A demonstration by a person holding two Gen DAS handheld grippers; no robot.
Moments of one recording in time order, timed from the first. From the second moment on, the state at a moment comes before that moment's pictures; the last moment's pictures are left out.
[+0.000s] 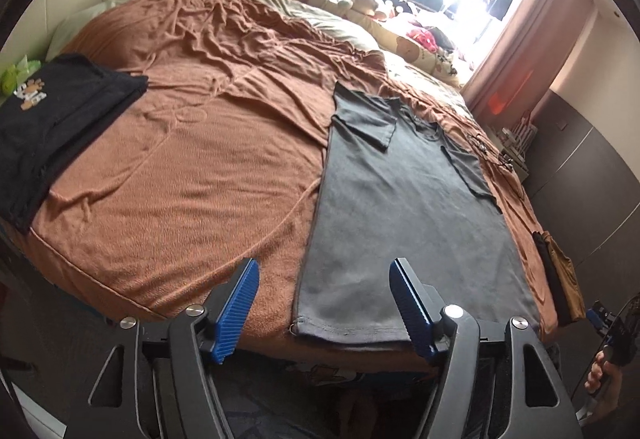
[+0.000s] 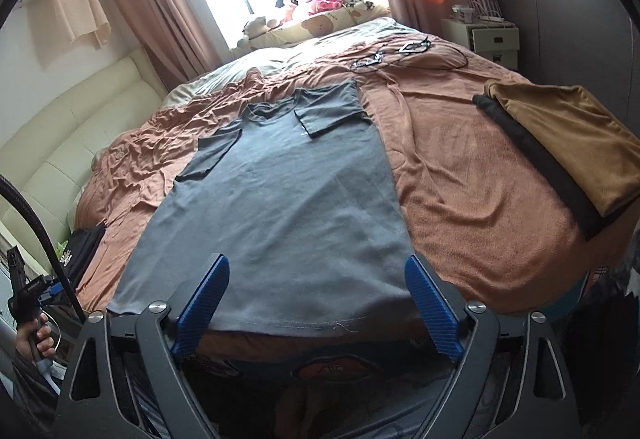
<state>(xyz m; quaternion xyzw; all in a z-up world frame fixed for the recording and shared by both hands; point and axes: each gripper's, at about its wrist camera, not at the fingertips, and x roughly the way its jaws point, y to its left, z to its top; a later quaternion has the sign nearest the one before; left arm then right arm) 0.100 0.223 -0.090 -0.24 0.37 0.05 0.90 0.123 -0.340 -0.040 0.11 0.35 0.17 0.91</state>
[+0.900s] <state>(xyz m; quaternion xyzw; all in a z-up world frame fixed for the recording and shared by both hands) 0.119 0.234 -0.195 -0.47 0.44 0.04 0.77 0.191 -0.368 -0.128 0.23 0.44 0.15 0.86</state>
